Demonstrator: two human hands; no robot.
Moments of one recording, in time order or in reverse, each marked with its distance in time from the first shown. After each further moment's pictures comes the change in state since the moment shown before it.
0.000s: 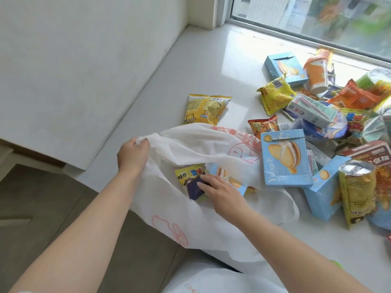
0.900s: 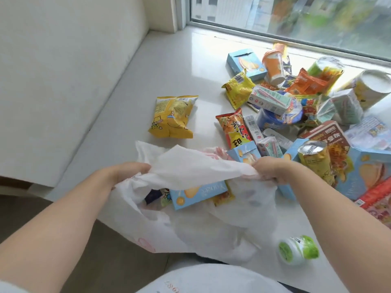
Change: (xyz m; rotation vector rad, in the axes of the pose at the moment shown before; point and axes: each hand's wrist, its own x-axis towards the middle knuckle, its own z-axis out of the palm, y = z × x) left_hand -0.014 0.013 0.029 0.259 -0.950 -0.275; right_hand -0.035 0.114 -0.123 0.574 -0.584 1.289
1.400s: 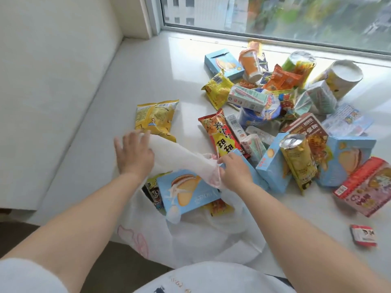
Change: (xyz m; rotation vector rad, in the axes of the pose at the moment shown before) left_hand 0.056 0.046 0.039 0.925 1.014 0.525; right_hand 0.027 0.003 0.056 -0.183 0.503 -0.407
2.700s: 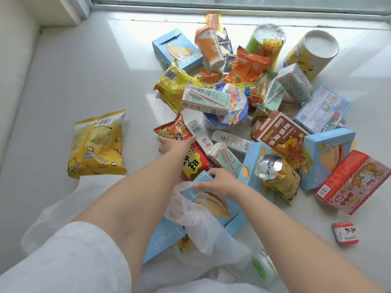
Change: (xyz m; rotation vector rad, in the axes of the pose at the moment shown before) left_hand 0.100 0.235 0.066 -0.763 -0.615 -0.722; right_hand 0.054 0.073 -0.031 0.487 -0.384 0.280
